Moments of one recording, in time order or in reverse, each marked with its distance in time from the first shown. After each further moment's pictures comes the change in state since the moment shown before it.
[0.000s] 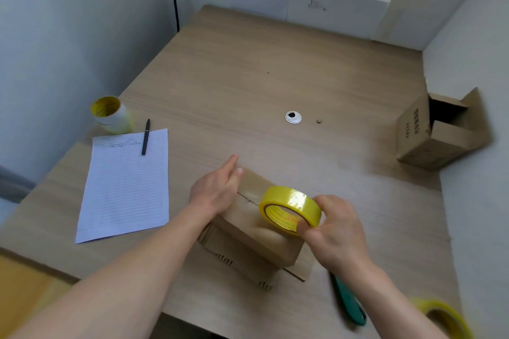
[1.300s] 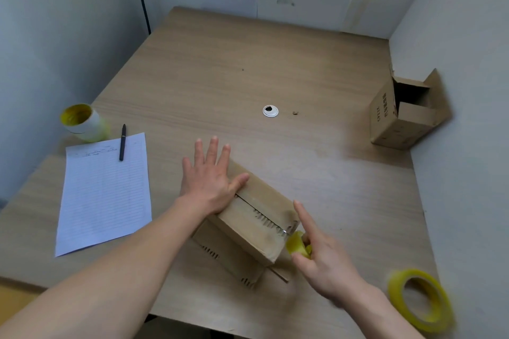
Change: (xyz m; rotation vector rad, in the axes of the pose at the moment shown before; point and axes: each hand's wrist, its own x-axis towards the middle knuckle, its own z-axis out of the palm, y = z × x) left_hand 0.003 0.024 0.017 0.570 0.035 0.170; right_hand -0.065 0.042 0.005 0.072 -0.376 0.059
